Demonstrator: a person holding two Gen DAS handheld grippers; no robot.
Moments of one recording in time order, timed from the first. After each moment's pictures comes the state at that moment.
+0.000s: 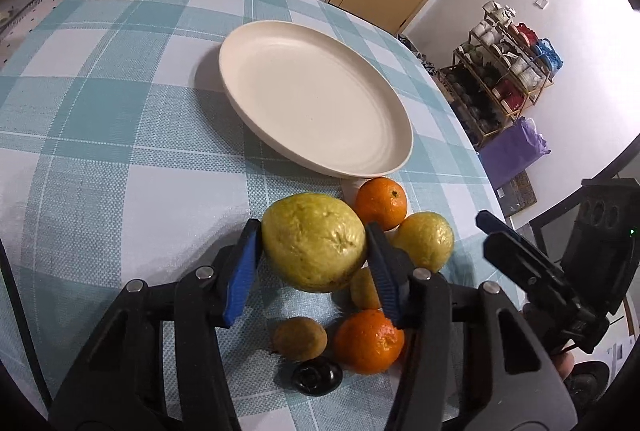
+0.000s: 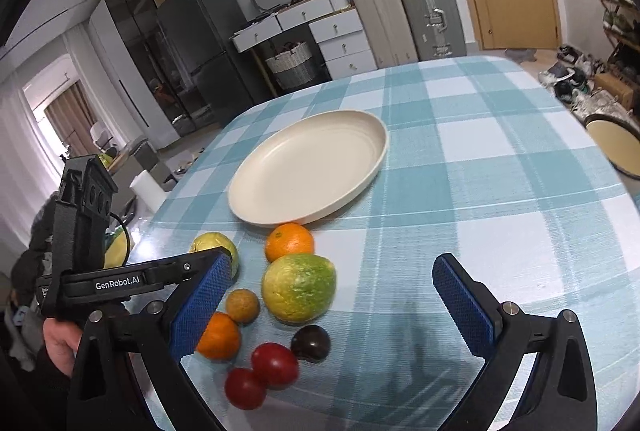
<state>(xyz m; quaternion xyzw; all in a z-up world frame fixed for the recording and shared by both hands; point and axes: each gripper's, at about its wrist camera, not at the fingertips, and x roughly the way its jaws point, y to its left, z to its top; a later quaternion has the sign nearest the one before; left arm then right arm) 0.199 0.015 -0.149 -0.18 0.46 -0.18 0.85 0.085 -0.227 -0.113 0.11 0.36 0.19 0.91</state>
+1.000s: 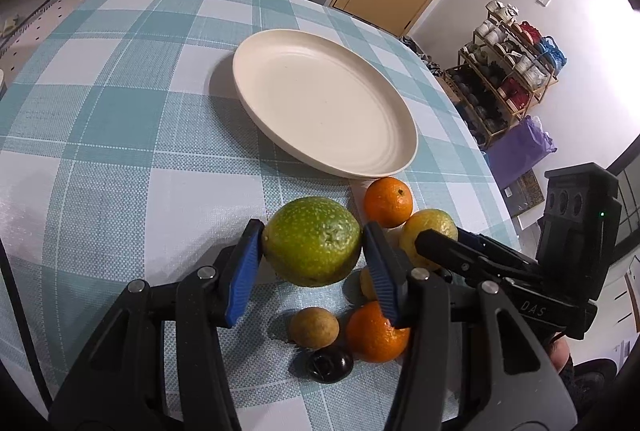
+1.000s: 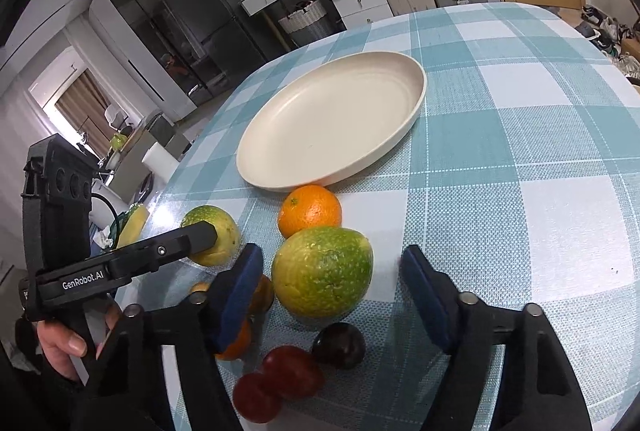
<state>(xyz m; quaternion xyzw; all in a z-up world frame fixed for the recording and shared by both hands) 0.163 0.041 -0.143 -0.17 0.46 -0.17 0.86 0.111 -0.203 -0.145 0.13 0.44 0.23 0.86</state>
